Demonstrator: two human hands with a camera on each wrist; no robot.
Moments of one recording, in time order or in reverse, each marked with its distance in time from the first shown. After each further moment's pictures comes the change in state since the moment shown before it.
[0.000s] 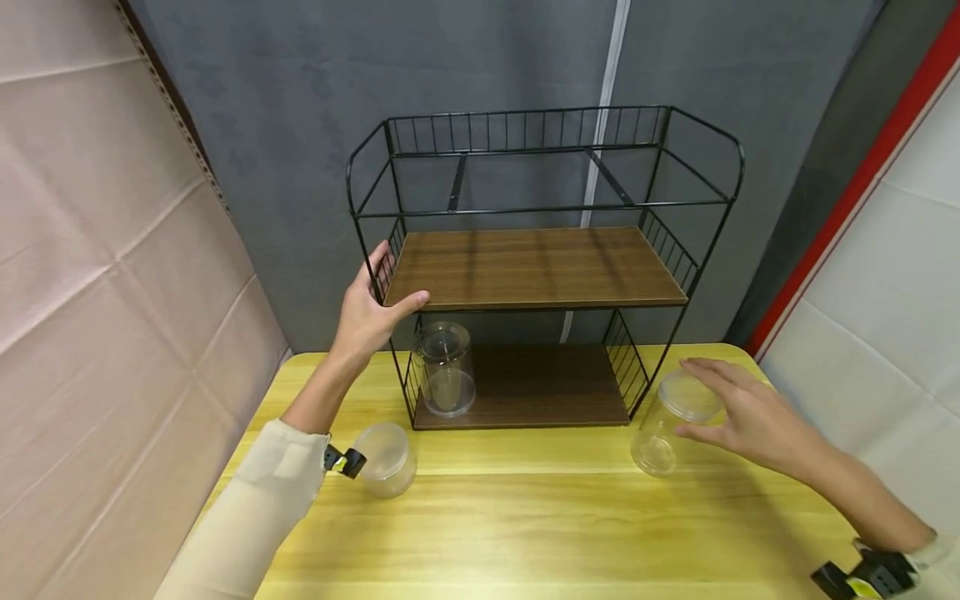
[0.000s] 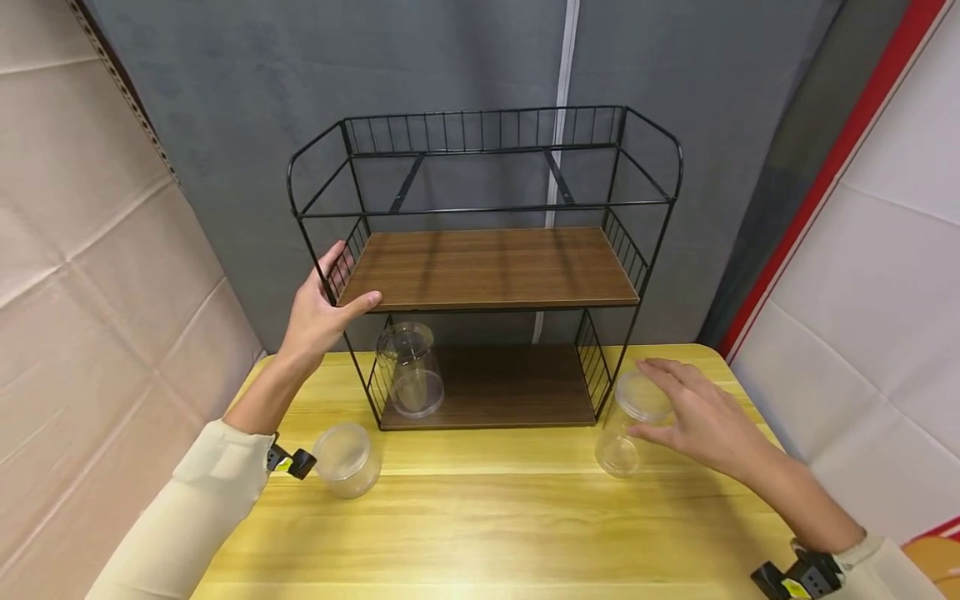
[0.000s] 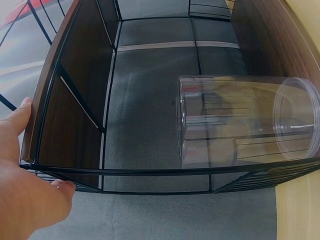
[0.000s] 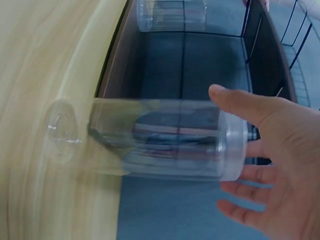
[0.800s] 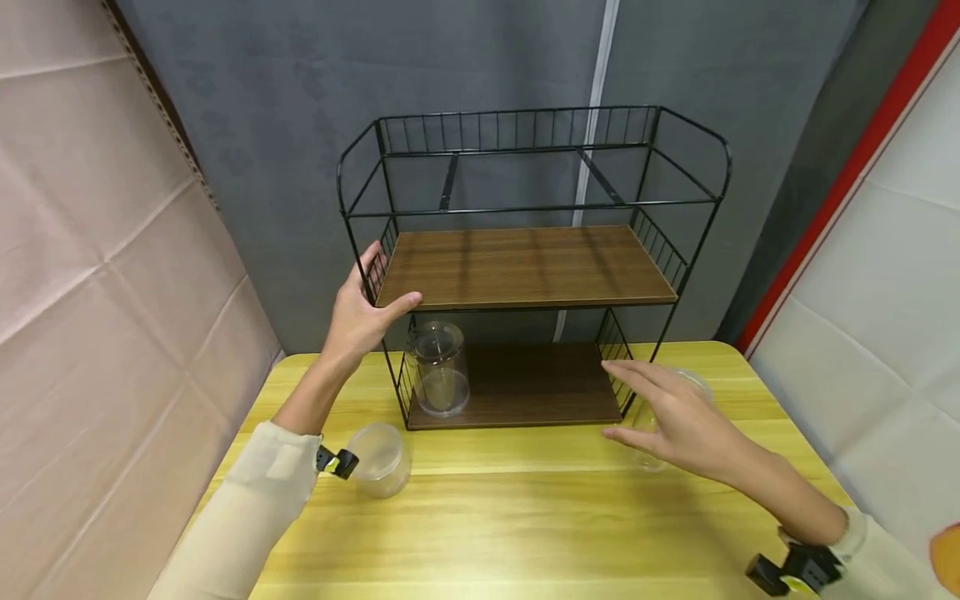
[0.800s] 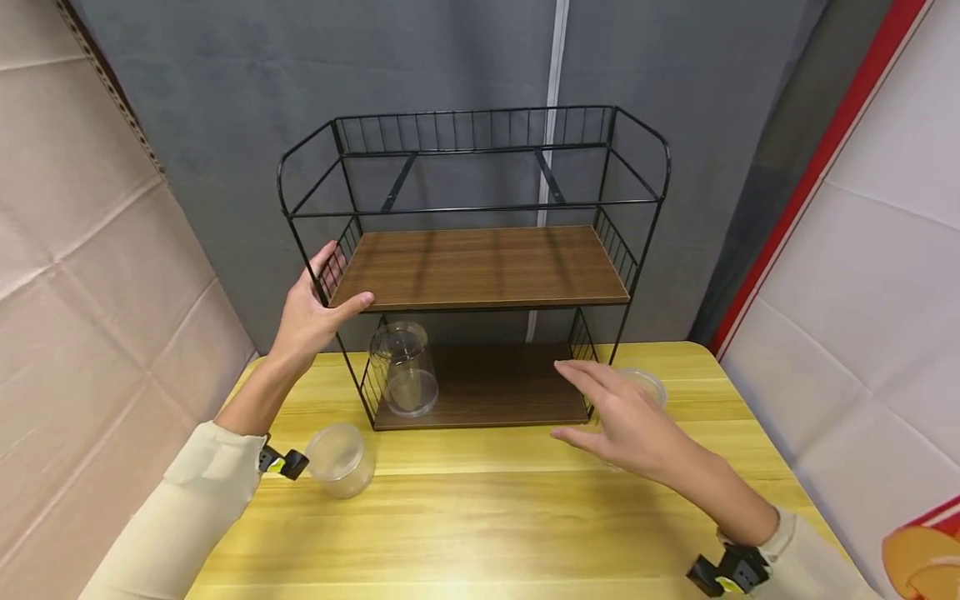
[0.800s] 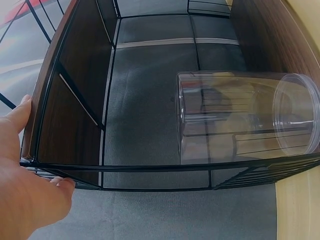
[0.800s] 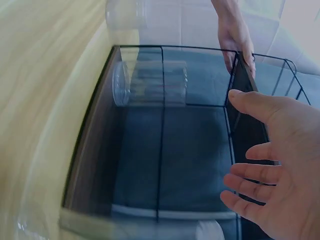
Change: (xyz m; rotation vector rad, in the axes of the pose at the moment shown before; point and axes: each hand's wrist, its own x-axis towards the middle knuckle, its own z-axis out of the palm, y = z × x) left_hand -0.001 0.000 -0.001 0.023 -0.018 0.001; right_hand 0.033 -0.078 0.006 0.111 0.022 -0.115
